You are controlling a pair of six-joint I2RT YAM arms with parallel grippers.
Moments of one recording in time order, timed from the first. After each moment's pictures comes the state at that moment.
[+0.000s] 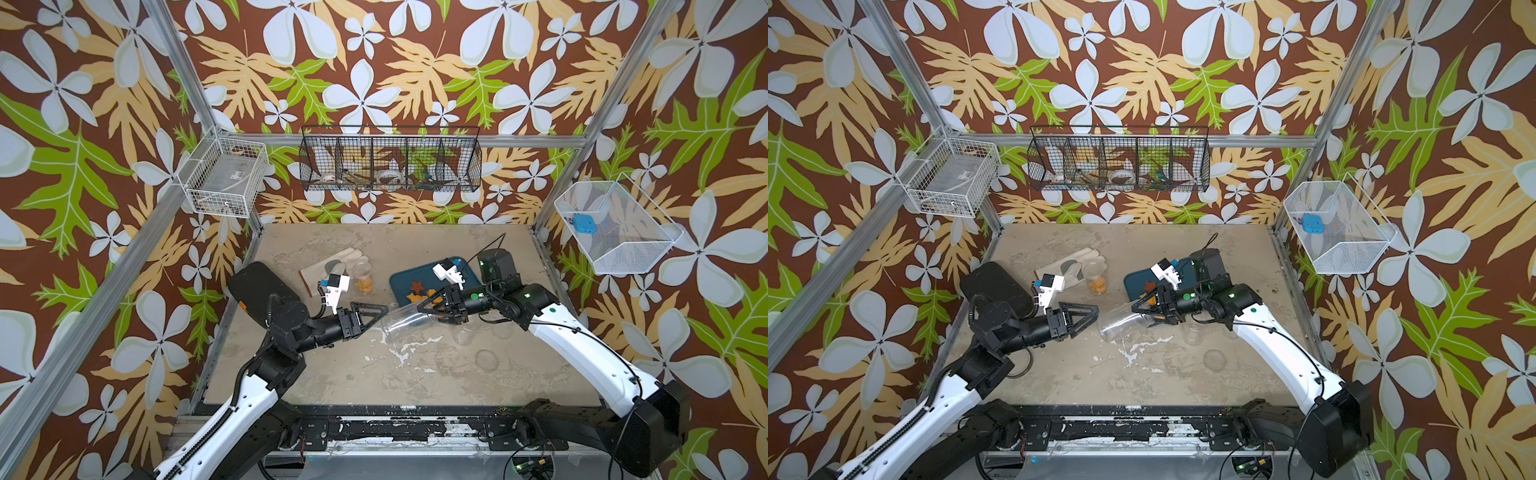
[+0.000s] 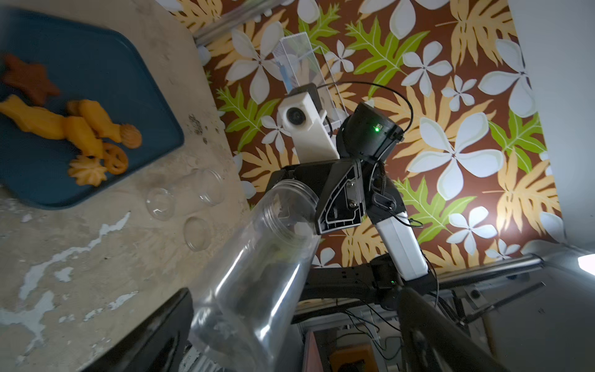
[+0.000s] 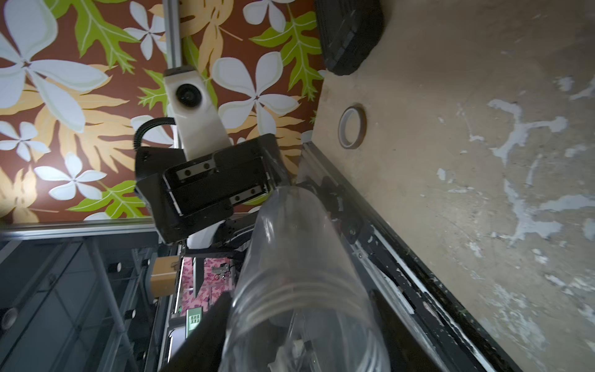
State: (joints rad) left arm -0.48 0.71 0.60 0.03 0.63 -1.13; right arm 0.45 1.27 1.11 -0.60 -1.02 0.67
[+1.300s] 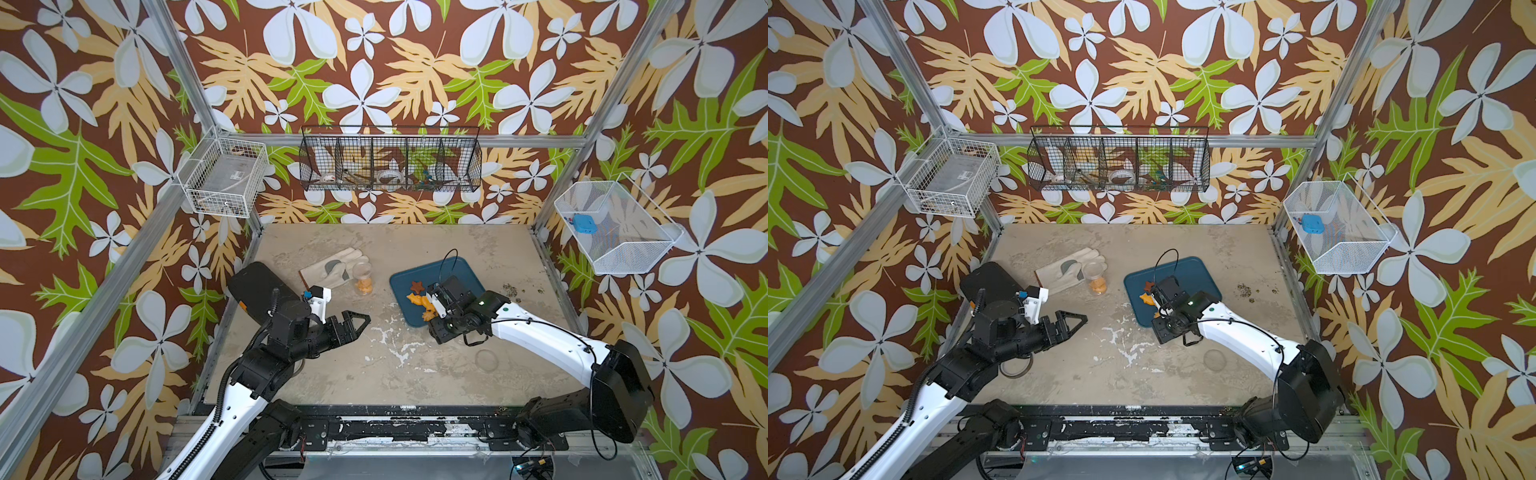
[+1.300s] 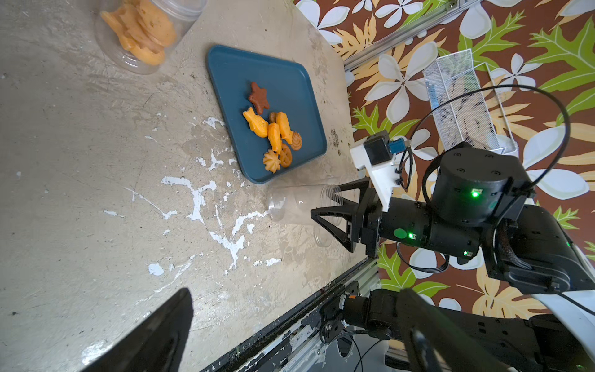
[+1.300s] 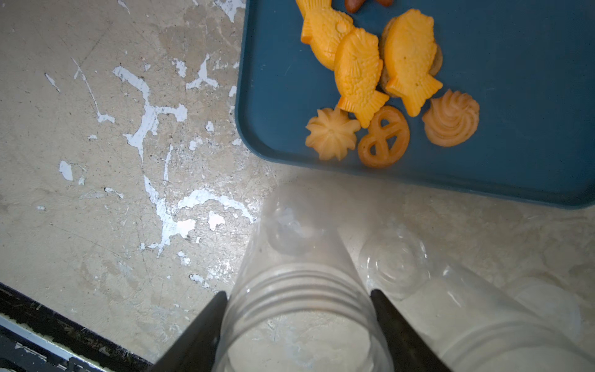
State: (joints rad) left arm -0.46 0.67 0.69 -0.52 0.38 -0.88; right arm 0.69 1.44 1.05 -0.80 0.06 0.21
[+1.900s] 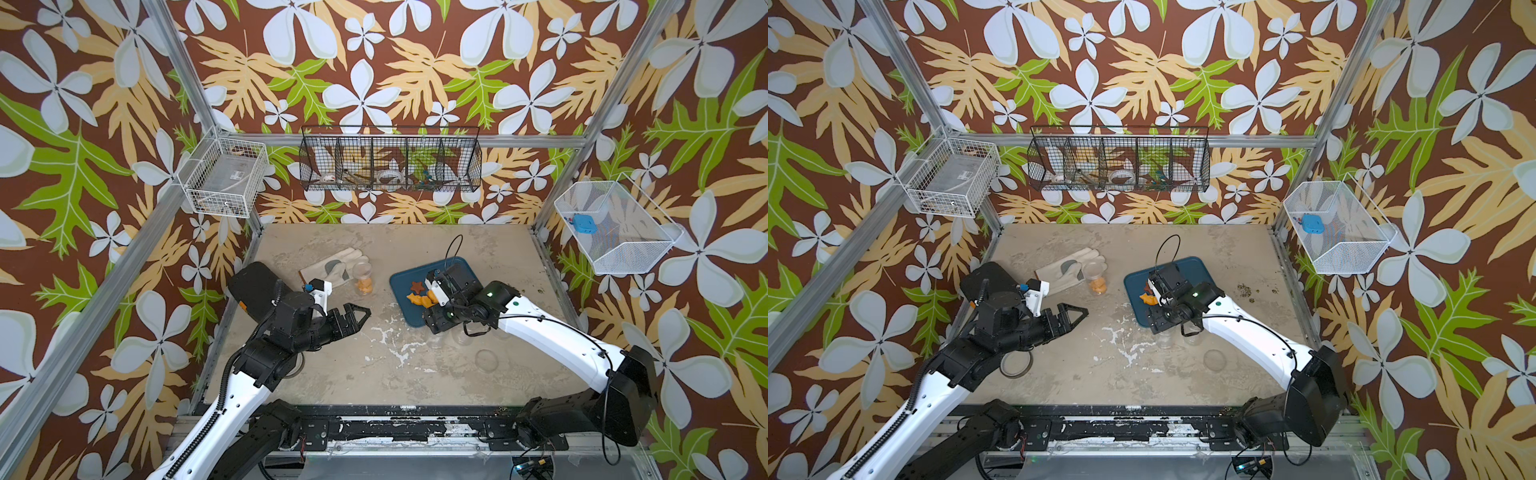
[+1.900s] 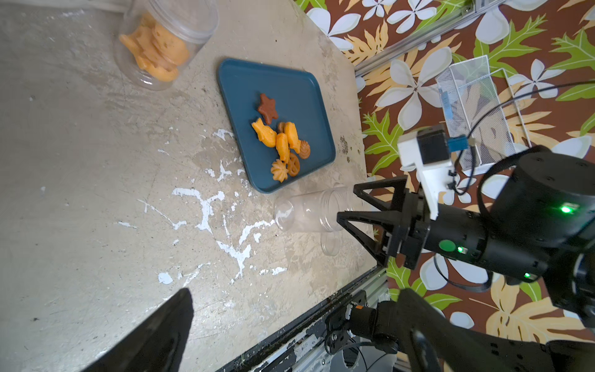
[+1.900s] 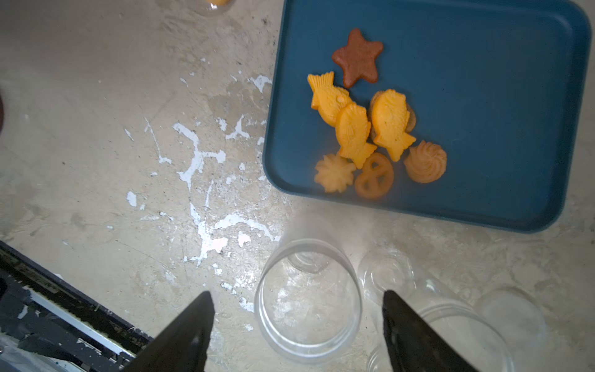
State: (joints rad) left arm -0.45 0.77 0.79 -0.56 0.34 -0.85; right arm 0.69 1.41 1.21 -0.87 0.04 0.21
